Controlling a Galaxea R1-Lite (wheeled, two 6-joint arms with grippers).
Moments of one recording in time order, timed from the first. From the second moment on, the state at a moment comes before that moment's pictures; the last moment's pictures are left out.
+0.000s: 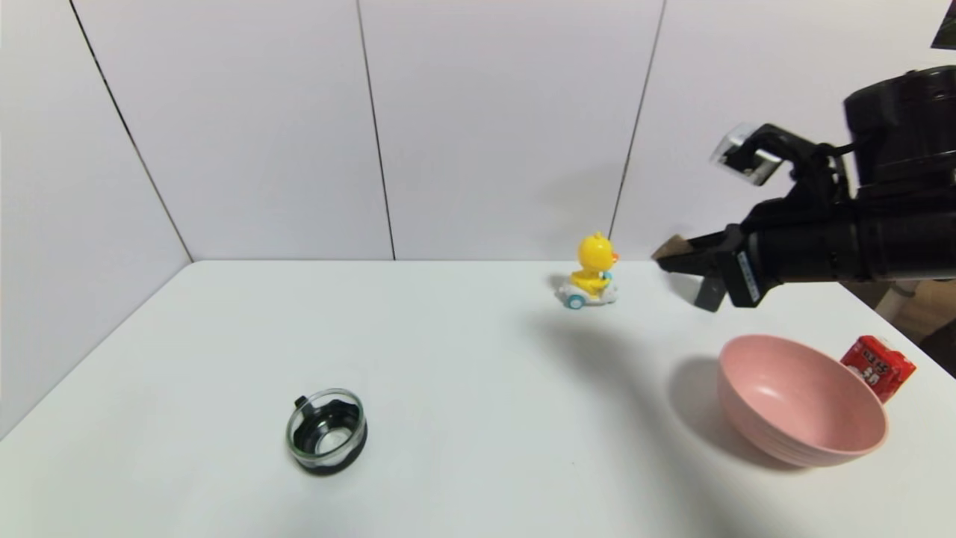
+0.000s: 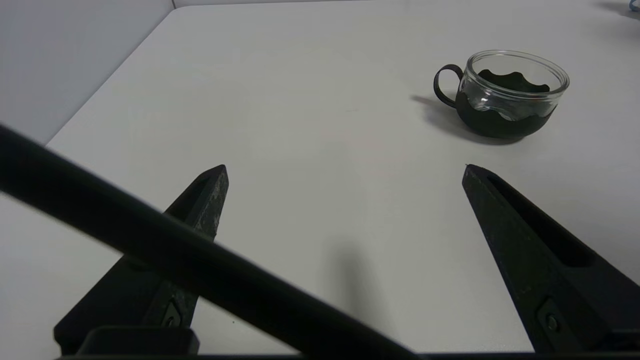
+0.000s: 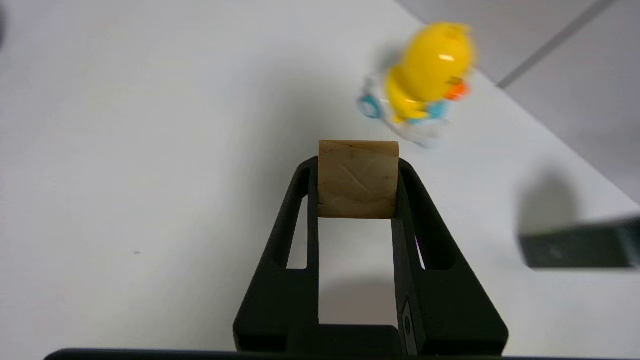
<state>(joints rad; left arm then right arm) 0.00 0.00 0.00 0.00 -0.01 0.00 0.24 1.56 -1.21 0.16 0.28 -0.39</state>
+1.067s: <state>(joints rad) 0.00 0.00 0.00 0.00 -0.01 0.00 -0.05 1.48 -0.86 0.18 0.28 -0.58</state>
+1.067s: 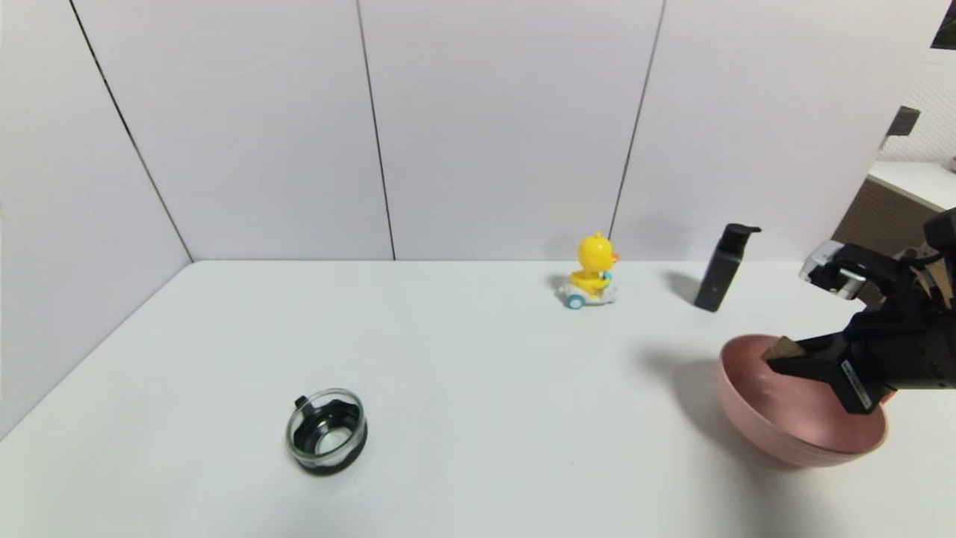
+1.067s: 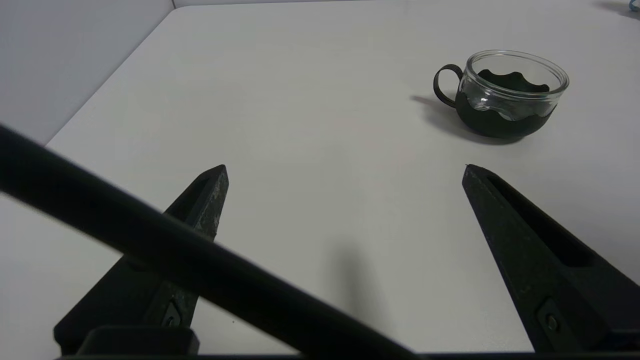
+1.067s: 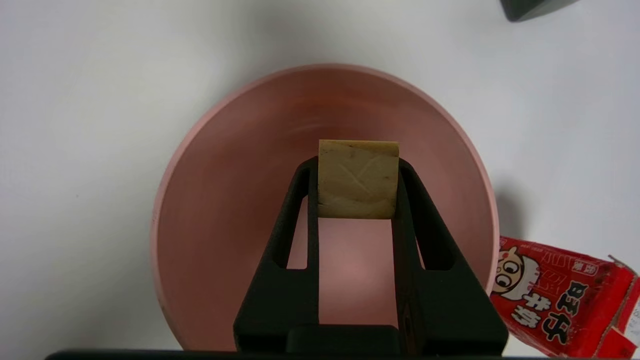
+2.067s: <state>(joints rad) 0.00 0.00 0.00 0.00 -0.01 0.00 -0.04 1.19 -0.82 0.19 0.28 -0.44</state>
